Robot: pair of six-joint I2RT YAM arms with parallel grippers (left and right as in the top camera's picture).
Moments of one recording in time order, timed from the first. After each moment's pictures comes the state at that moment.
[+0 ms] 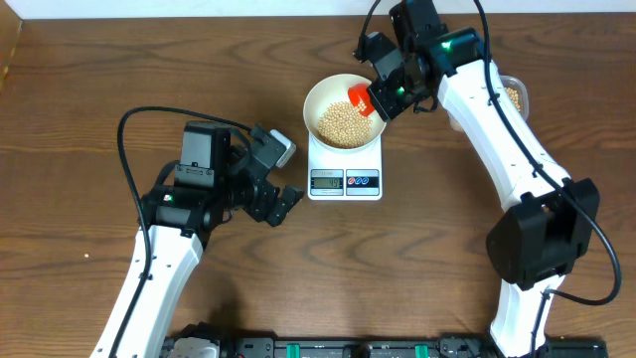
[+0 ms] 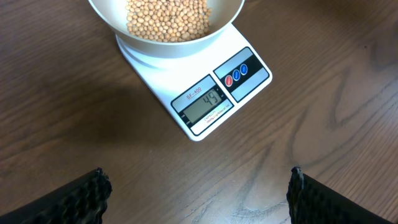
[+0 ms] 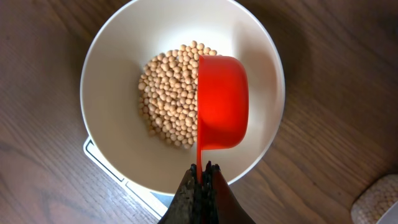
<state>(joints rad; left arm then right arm) -0.18 1.20 0.95 -0.73 0.45 0.38 0.37 2.05 1.97 -1.09 -0.25 -0.26</state>
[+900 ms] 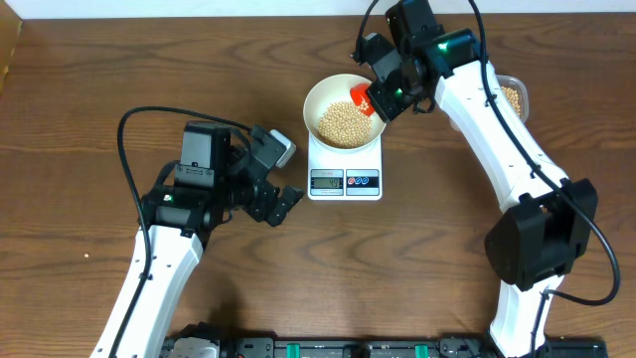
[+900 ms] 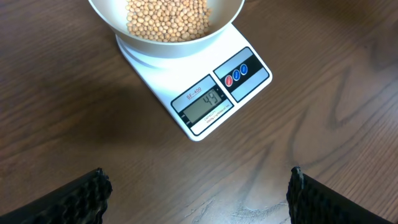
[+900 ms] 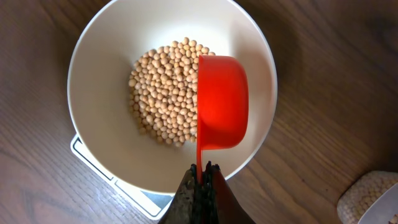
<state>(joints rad) -0.18 1.20 0.95 -0.73 0.45 0.38 0.38 2.05 1.97 -1.09 -0.20 -0.27</state>
